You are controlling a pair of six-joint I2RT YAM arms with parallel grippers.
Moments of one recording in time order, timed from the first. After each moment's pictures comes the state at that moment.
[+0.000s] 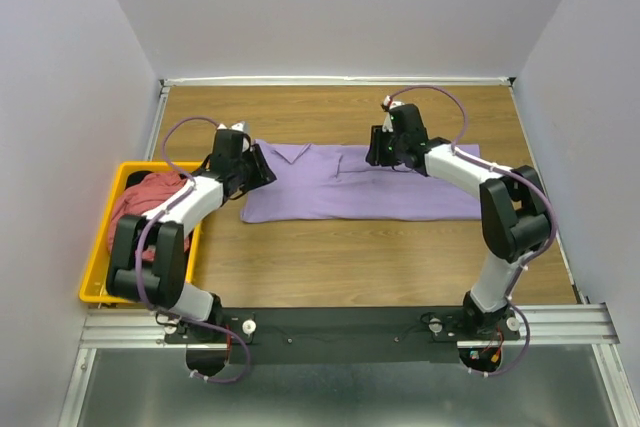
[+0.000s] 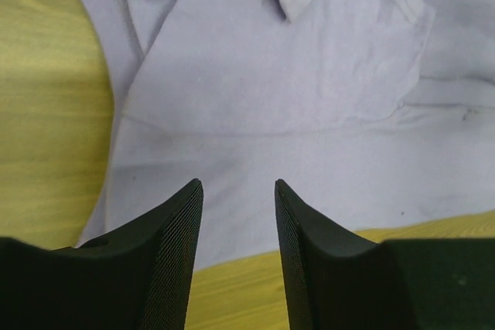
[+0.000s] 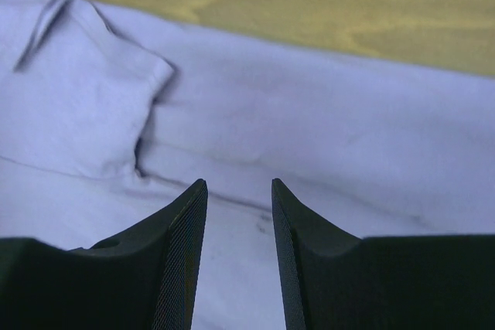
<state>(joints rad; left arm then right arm) -0.20 1.43 0.81 -0.16 0.17 -0.51 0.42 1.83 1.23 -0.13 -0.07 0.28</state>
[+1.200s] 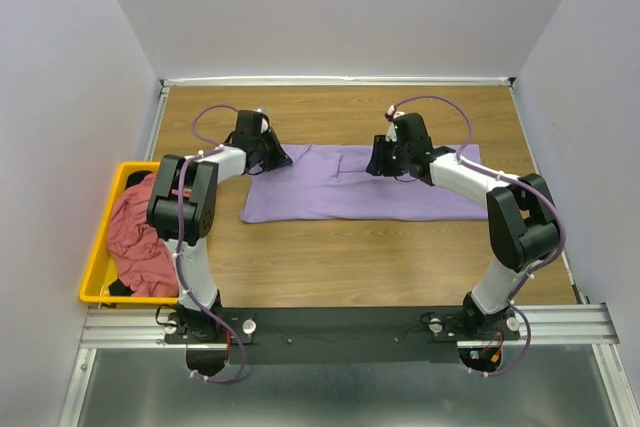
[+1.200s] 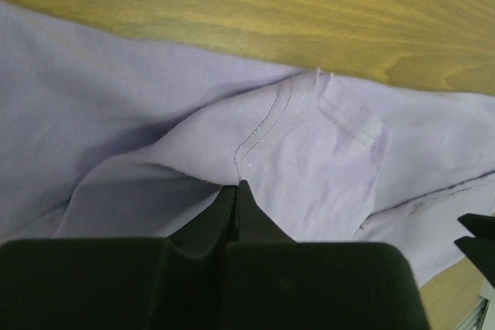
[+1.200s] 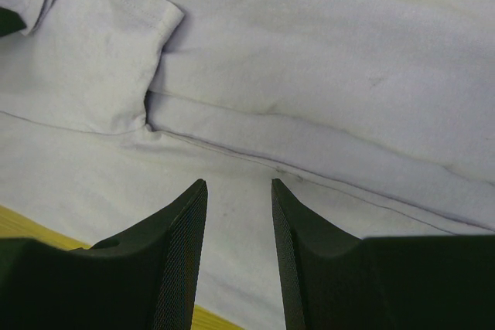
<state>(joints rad) -0.21 1.95 1.15 0.03 0.31 -0.66 0.42 1.74 1.09 -0.13 -0.13 0.34</state>
